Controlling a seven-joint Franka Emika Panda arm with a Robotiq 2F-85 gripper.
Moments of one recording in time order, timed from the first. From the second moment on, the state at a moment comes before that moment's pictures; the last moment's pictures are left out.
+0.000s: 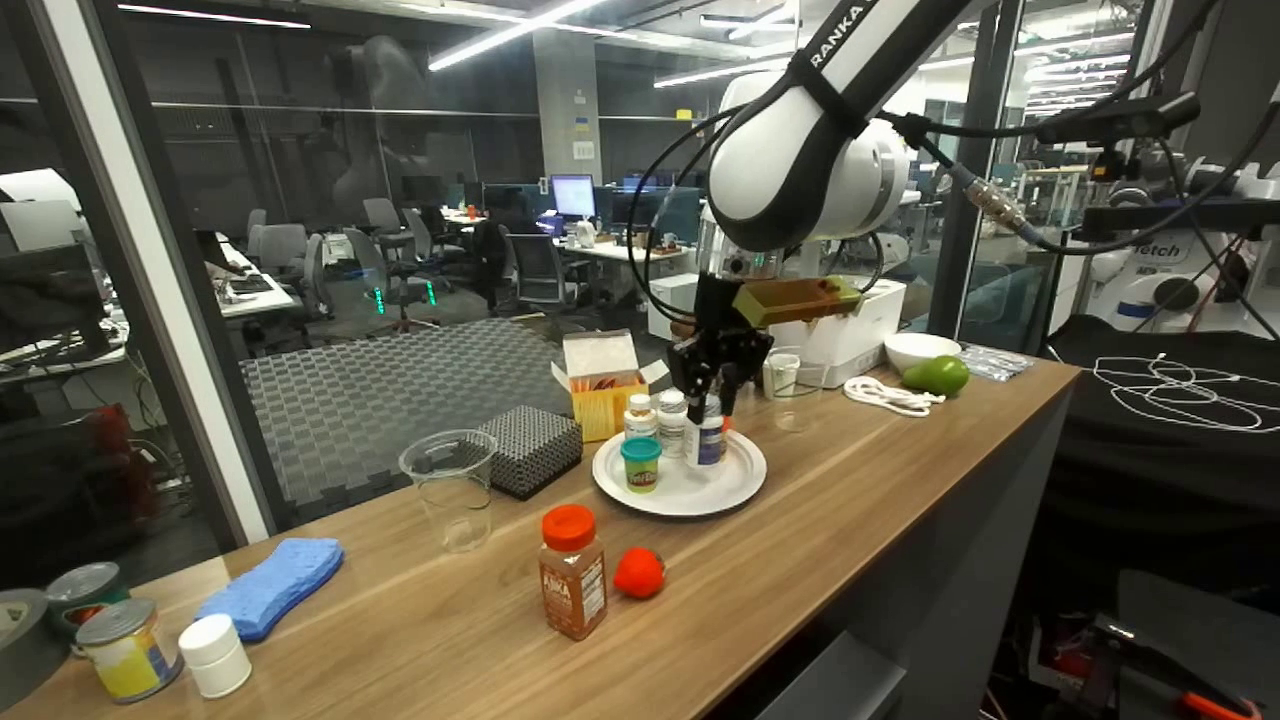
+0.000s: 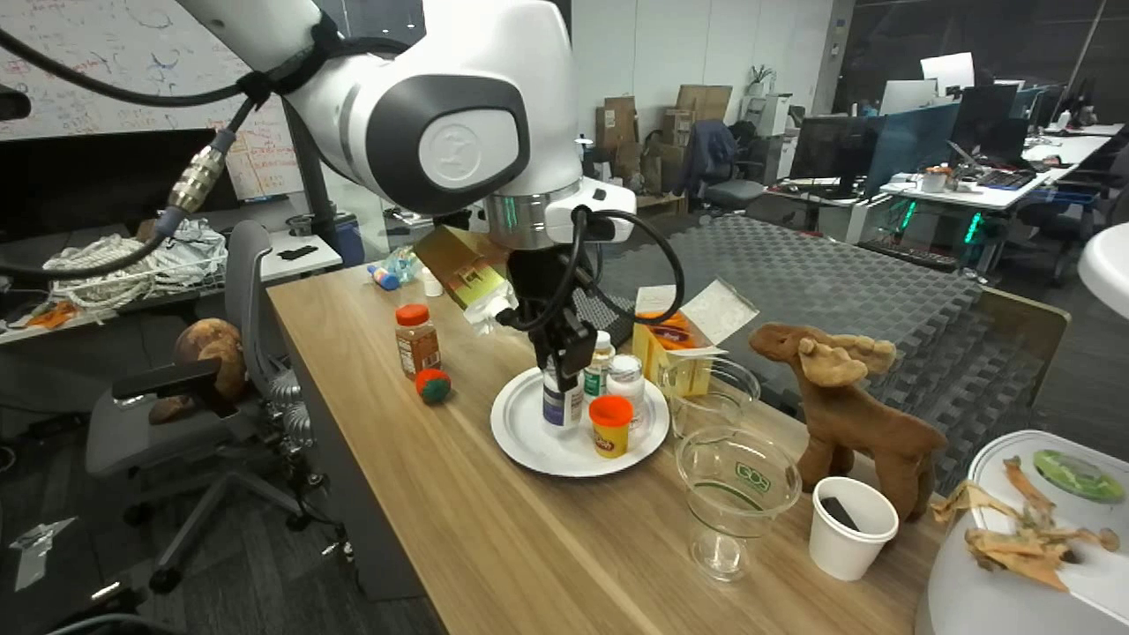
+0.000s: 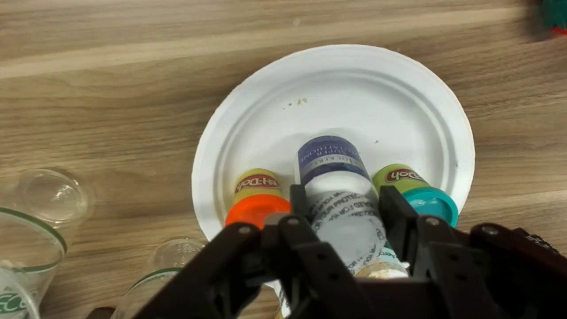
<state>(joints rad) -0.02 0.29 -0.05 -2.13 0.07 2.58 0.12</state>
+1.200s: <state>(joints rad) 0.01 0.36 -0.06 -2.04 -0.01 2.60 0.14</state>
